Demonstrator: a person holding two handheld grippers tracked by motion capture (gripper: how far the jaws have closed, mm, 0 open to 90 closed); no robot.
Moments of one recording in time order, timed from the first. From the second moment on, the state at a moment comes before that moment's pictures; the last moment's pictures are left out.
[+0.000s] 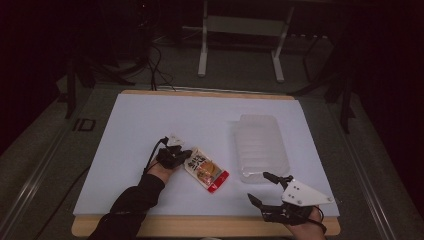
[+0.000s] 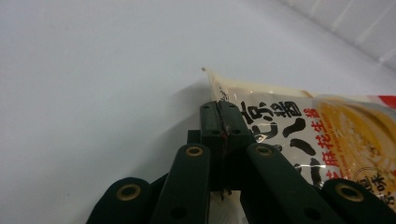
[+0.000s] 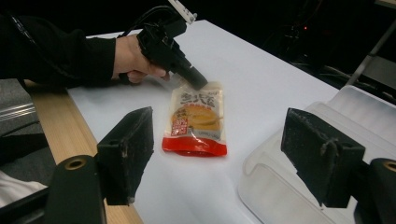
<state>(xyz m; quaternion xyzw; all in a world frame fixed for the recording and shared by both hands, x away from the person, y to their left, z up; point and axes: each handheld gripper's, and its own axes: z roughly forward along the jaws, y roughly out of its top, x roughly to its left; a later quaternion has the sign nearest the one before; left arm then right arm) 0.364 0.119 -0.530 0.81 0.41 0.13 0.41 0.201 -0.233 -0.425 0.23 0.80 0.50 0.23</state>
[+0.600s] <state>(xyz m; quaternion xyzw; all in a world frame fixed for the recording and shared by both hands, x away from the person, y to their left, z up) 0.348 0.112 -0.480 0.81 0.36 0.14 0.44 0.201 -0.238 -0.421 0.25 0.79 0.51 0.23</state>
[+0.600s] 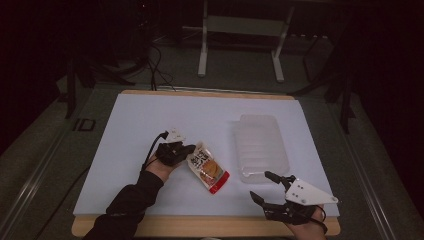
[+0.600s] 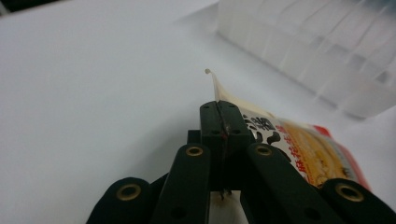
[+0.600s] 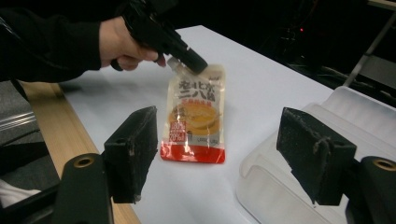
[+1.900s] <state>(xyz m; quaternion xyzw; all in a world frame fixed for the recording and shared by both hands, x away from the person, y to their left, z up) 0.298 0.075 -0.387 0.83 0.19 0.13 0.51 0.219 -0.256 -0.417 0.25 0.81 0.48 0.23</state>
